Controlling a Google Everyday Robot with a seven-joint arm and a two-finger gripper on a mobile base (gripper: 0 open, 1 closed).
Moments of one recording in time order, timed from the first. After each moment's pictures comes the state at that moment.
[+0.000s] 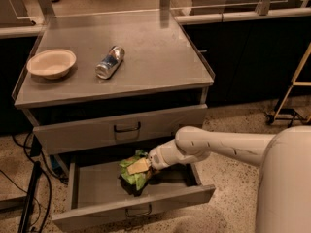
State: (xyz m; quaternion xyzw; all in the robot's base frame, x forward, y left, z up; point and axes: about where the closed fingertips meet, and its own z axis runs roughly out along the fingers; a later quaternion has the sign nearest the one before) arm 0.555 0.058 0.485 -0.30 0.86 0.37 0.18
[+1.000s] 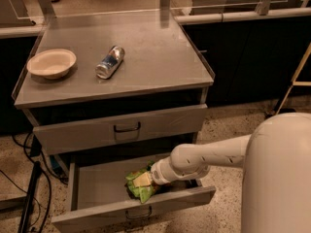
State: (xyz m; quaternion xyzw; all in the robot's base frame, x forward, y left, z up) arm 0.525 0.029 0.435 -0.26 0.91 0.27 0.18
